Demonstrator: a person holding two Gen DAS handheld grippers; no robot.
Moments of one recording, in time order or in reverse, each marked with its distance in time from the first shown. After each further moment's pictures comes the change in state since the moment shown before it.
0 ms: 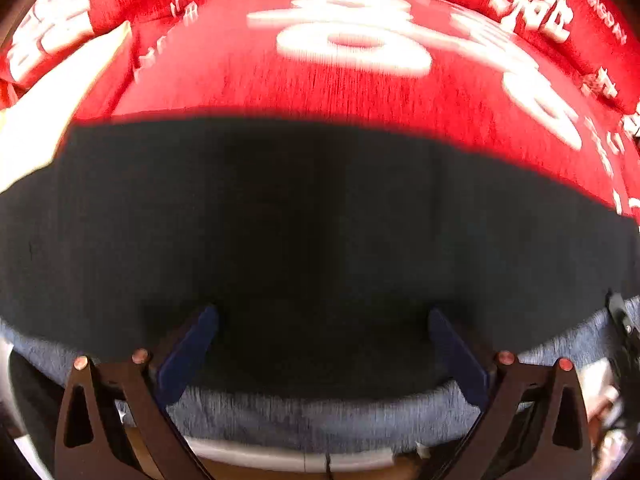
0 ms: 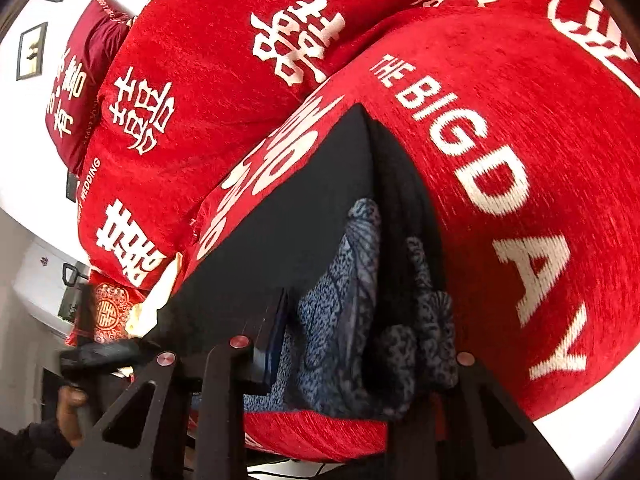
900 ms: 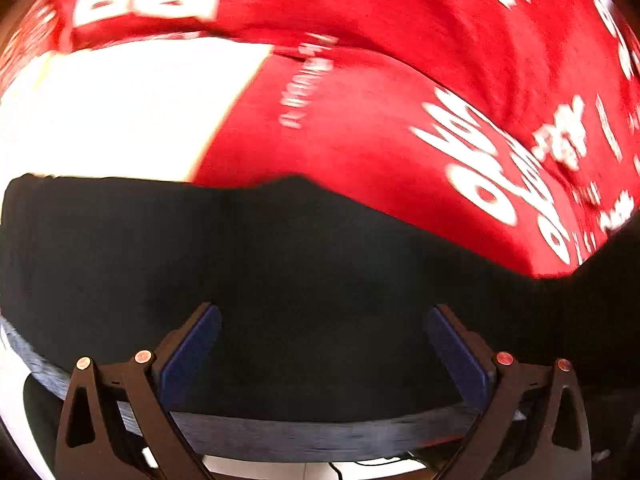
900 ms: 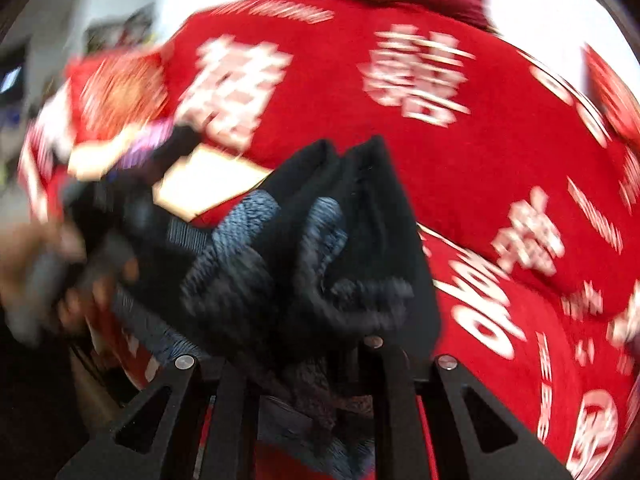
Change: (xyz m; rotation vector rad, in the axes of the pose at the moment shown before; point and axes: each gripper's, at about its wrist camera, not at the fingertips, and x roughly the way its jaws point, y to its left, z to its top) left arm -0.042 0.227 0.030 -0.218 -0.114 -0.172; right arm 0.088 0.341 -0.135 -1.143 -0.014 -0.242
